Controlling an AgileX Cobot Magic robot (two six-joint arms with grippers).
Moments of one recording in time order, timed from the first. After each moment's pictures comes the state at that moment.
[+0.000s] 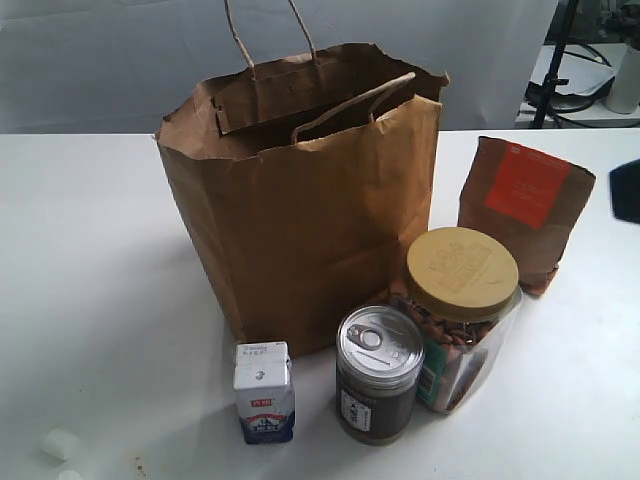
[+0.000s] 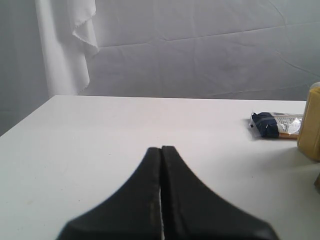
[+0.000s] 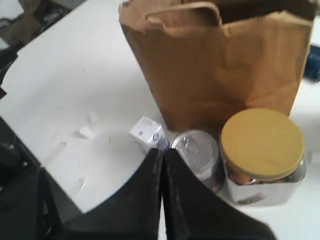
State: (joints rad) left arm 0.08 0.00 0.00 0.06 0.22 -0.04; right arm 0.49 0.79 -0.99 0.63 1.11 -0.43
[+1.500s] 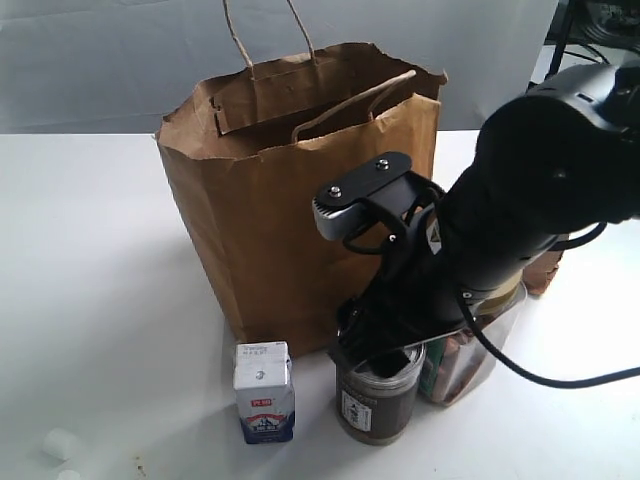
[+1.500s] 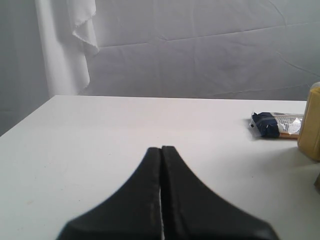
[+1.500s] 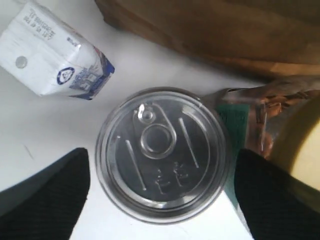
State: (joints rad) left arm 0.08 0.00 0.00 0.06 0.22 -0.04; right arm 1.02 1.54 -1.05 0.03 0.85 0.01
